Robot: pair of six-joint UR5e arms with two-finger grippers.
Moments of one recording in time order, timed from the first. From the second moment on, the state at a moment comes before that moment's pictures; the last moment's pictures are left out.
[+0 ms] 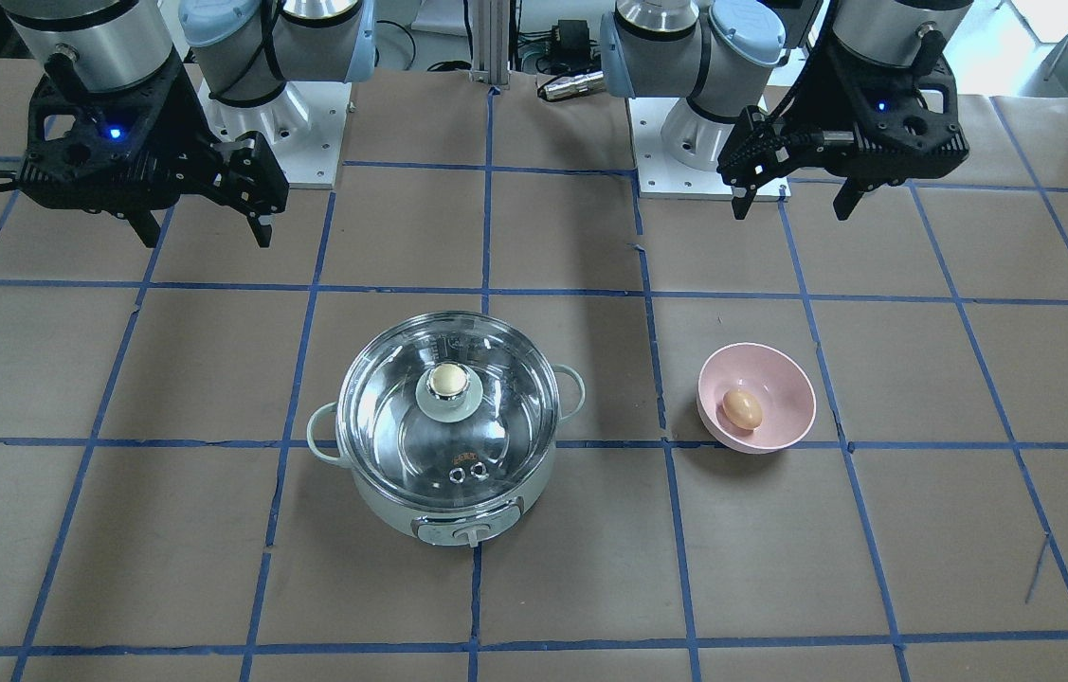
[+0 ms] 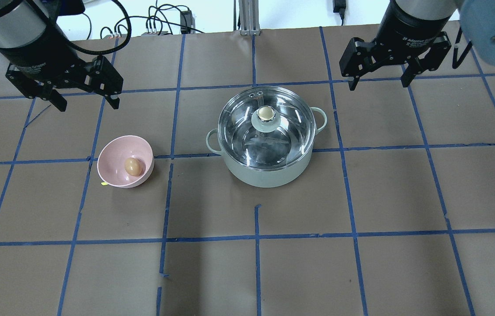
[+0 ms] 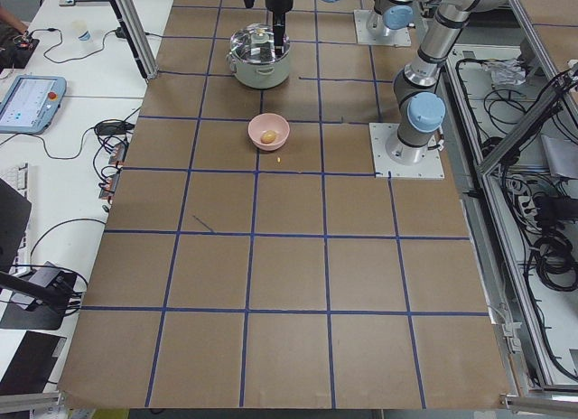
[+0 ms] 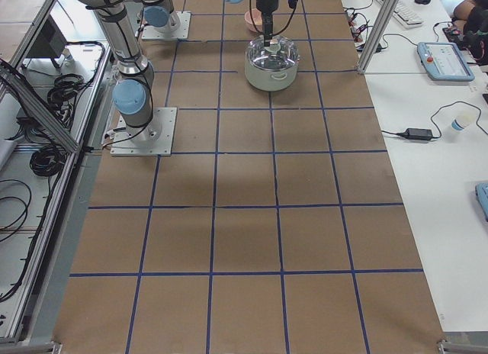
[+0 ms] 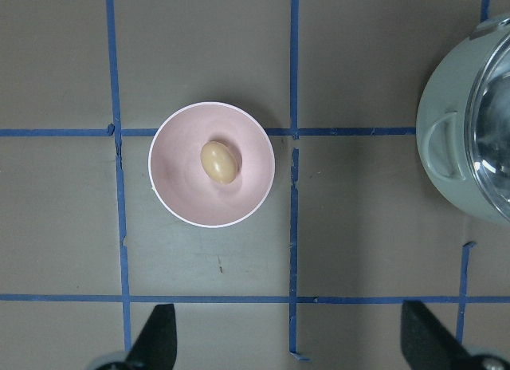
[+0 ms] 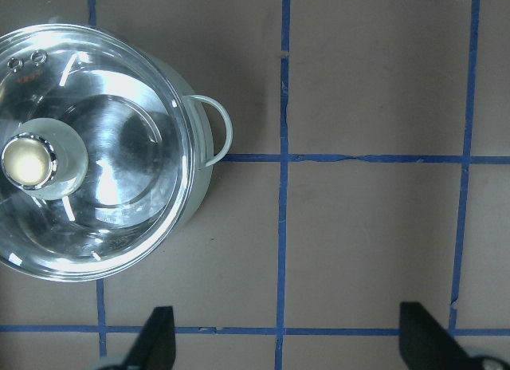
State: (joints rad) left arm -1.52 -1.52 -1.53 -1.64 1.59 0.04; right arm 1.60 -1.55 1.50 -1.56 -1.57 0.01
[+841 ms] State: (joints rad) left arm -1.50 -1.53 -1.58 -1.62 1.59 0.05; right arm 1.61 -1.52 1.49 -1.60 -1.57 0.01
